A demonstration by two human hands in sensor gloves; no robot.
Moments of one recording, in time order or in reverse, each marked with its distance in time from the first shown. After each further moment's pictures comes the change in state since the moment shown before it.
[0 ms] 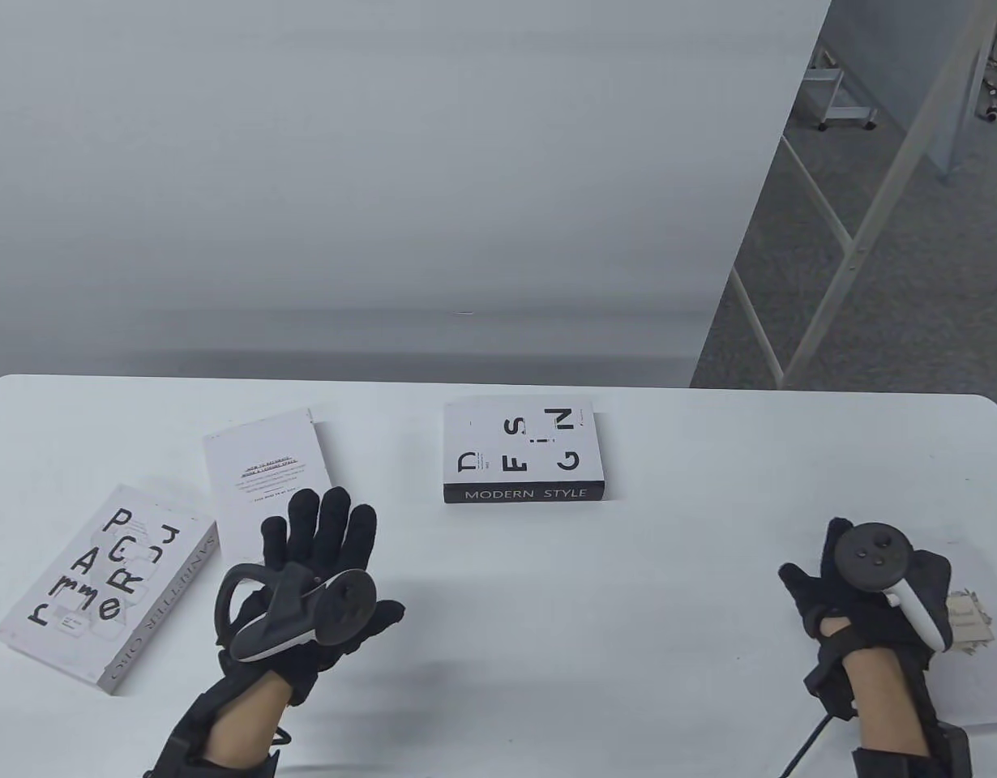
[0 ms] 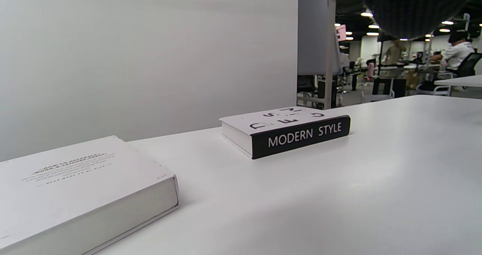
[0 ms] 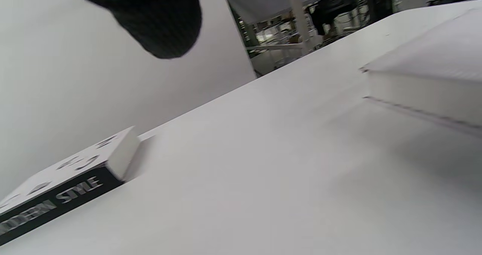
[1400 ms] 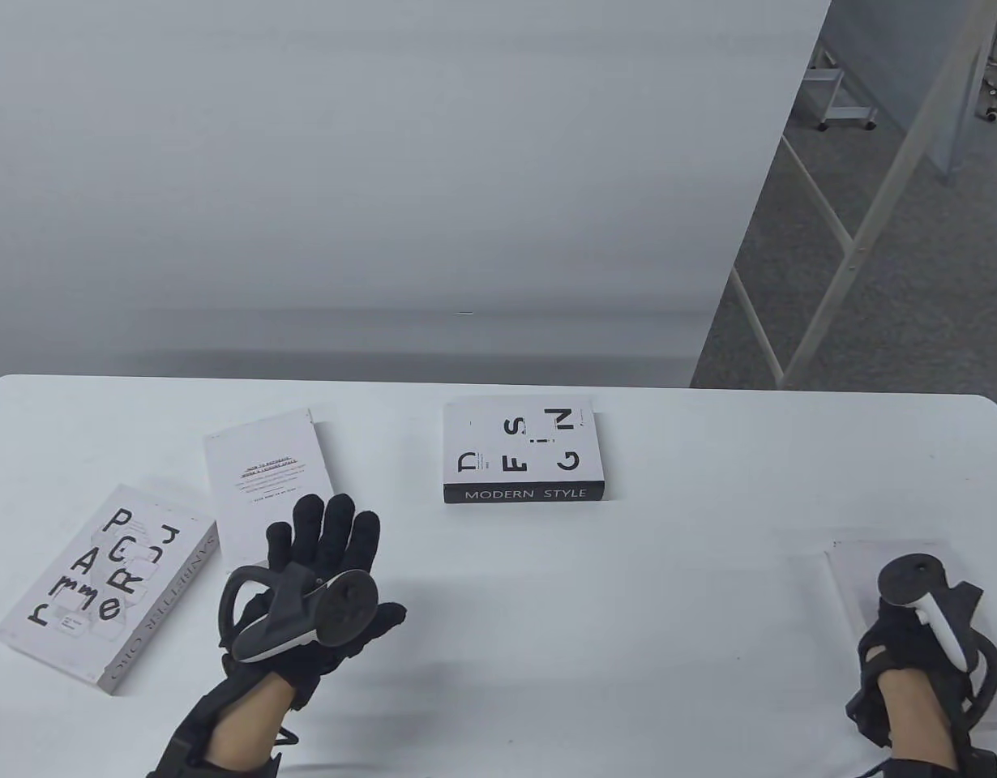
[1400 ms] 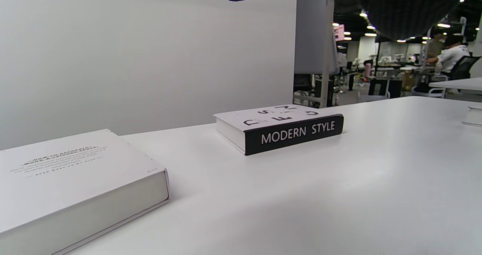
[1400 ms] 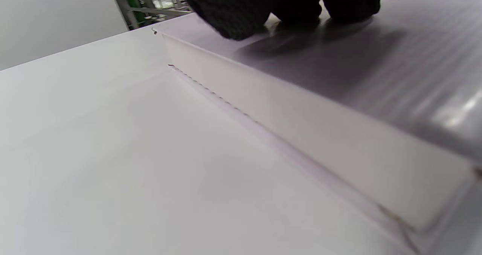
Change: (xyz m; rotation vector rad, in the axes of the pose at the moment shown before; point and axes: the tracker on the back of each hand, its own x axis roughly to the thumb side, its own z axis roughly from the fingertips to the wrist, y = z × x) left_hand 0.003 -0.001 0.000 -0.008 -0.015 0.025; right_hand -0.060 0.032 -0.013 0.106 0.334 0.159
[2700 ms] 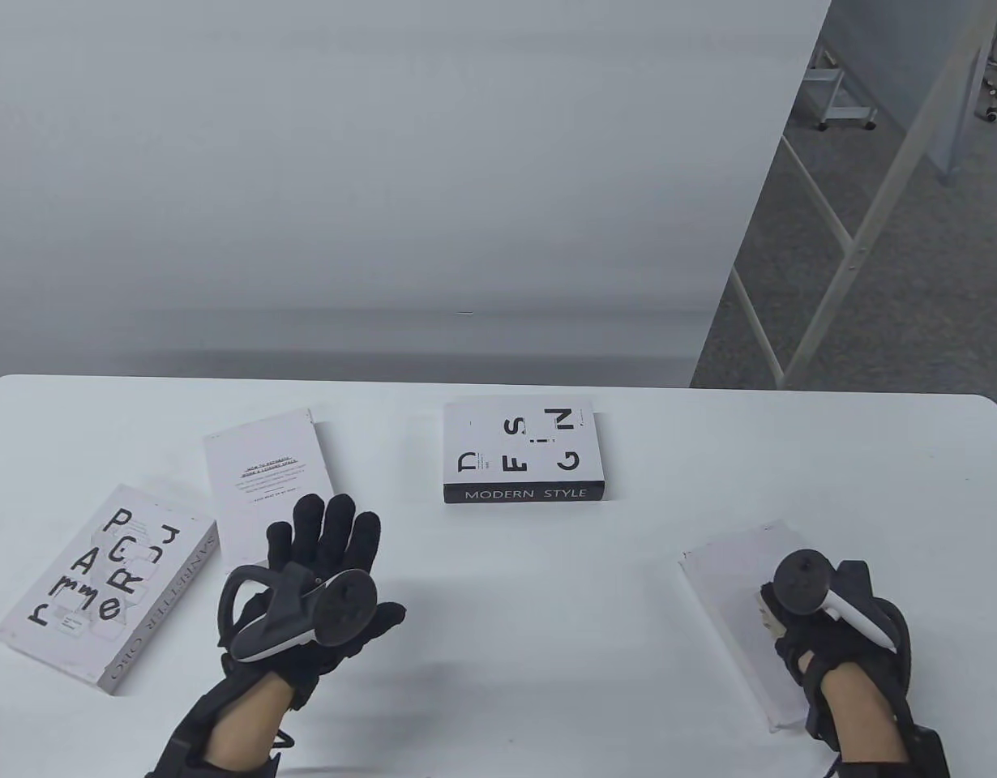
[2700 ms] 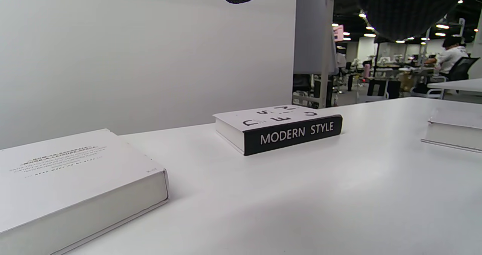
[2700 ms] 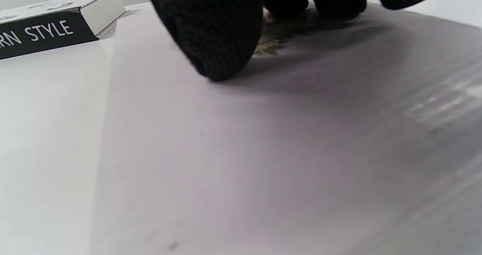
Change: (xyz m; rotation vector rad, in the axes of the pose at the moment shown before) left_hand 0.000 0.002 0.001 -0.003 -0.002 0.005; right_hand 0.076 0.024 0.036 0.141 -0.444 0.231
